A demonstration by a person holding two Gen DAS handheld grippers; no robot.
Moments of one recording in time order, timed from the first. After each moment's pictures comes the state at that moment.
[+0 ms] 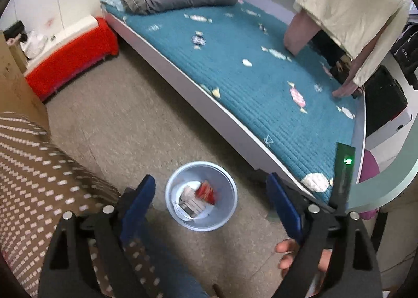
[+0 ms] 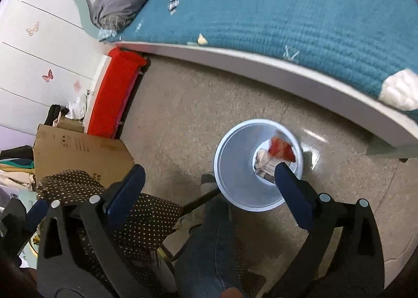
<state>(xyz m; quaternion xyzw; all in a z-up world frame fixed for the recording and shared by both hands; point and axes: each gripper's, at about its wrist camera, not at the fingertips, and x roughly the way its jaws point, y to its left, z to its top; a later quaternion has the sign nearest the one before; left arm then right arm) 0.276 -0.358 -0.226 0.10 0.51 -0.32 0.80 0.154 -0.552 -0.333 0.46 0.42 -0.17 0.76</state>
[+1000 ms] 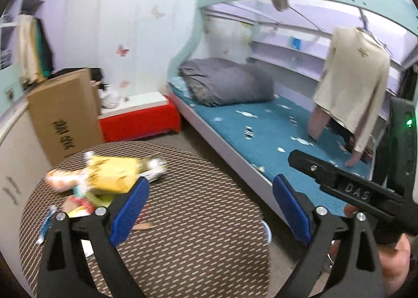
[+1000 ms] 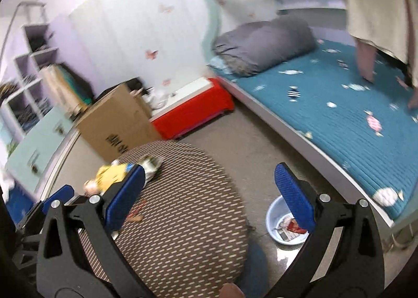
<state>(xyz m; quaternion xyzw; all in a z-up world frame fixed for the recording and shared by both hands) 0.129 -0.109 -0.052 0.02 0.29 -0.21 0.93 0.100 -0.322 -0.061 0.21 0.28 0.00 0.94</state>
